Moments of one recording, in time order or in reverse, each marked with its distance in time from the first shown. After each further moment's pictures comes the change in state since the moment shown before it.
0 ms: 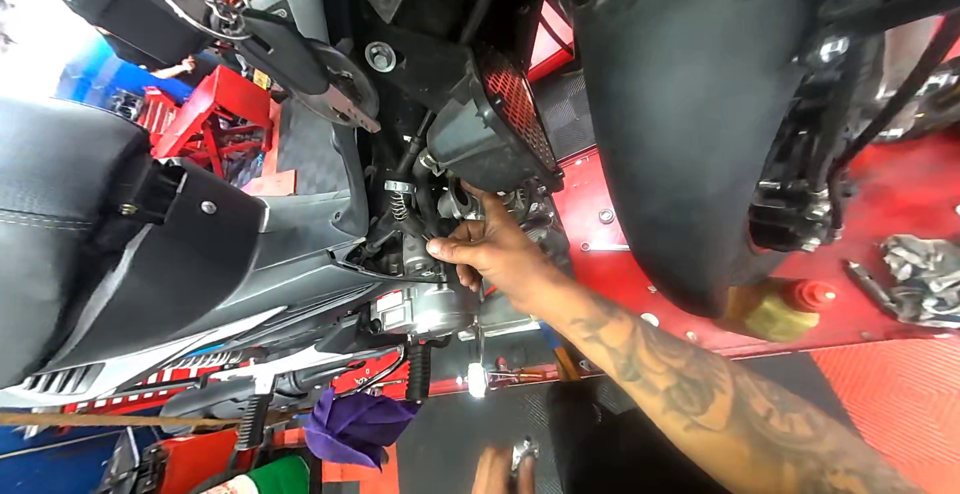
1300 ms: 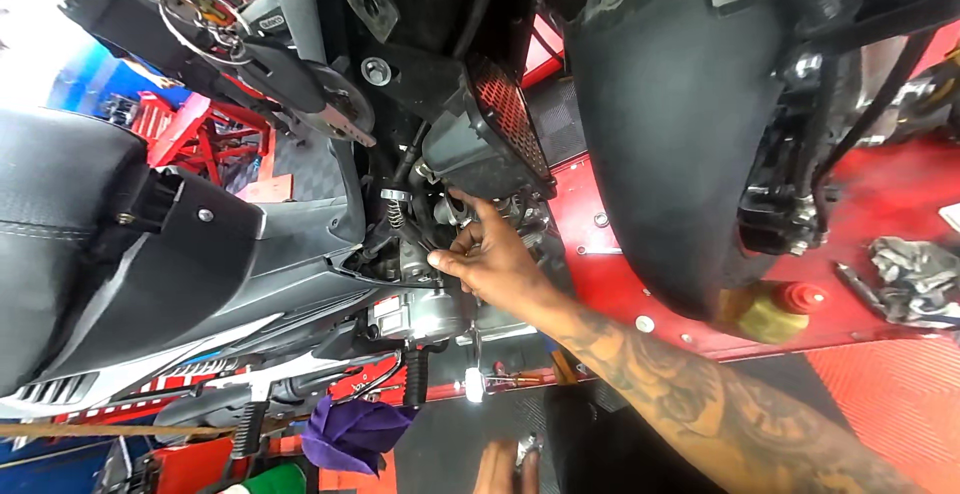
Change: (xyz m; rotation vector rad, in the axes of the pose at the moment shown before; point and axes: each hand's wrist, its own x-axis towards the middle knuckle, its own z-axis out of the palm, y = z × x) left_hand 0.011 0.011 0.004 0.062 -0.015 0.055; right_hand 0.002 0.013 -0.006 -0.357 0.093 -0.168
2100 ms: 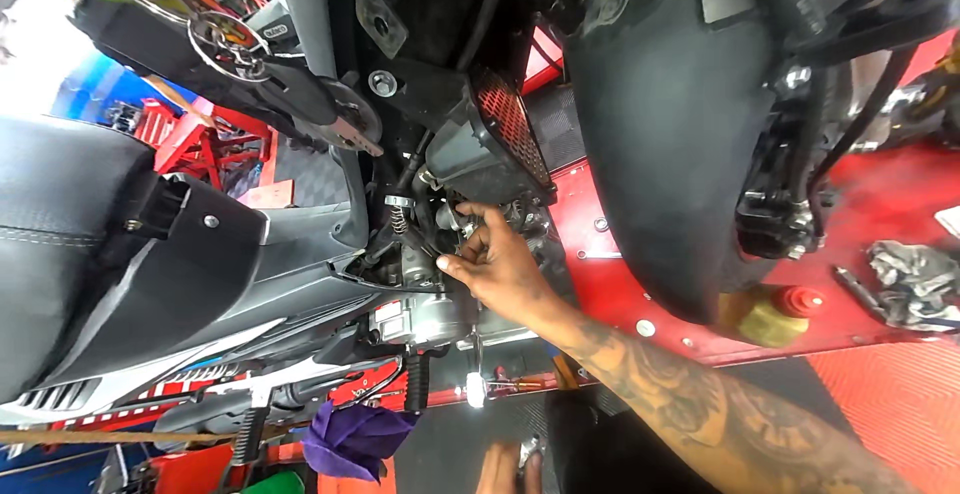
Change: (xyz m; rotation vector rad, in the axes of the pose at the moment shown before) left_hand 0.003 -0.001 0.001 -0.010 -0.012 0.003; right_hand -0.003 0.008 -0.002 -0.199 0.079 -0.122
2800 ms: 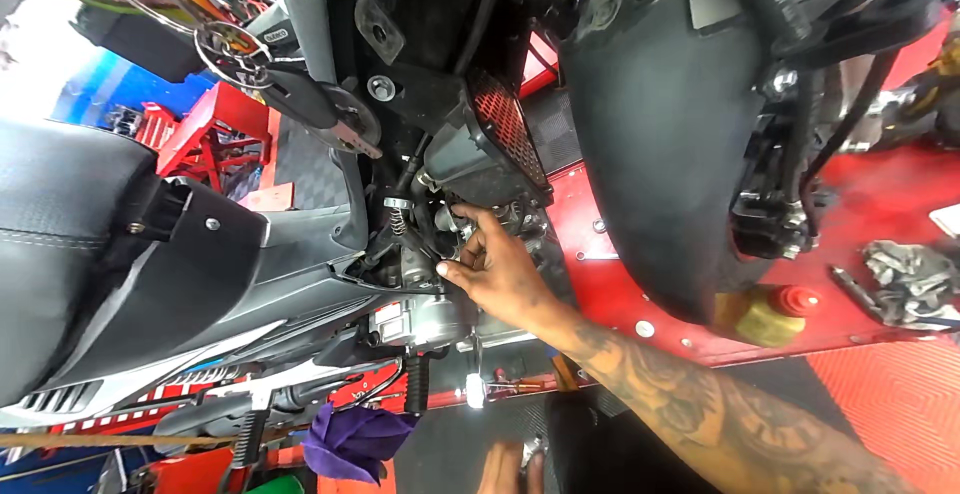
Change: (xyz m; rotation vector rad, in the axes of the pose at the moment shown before) left_hand 0.002 0.002 0.001 0.019 -0.024 0.014; right_hand -0.003 -0.001 -0.003 -0.113 -0.015 -0.035
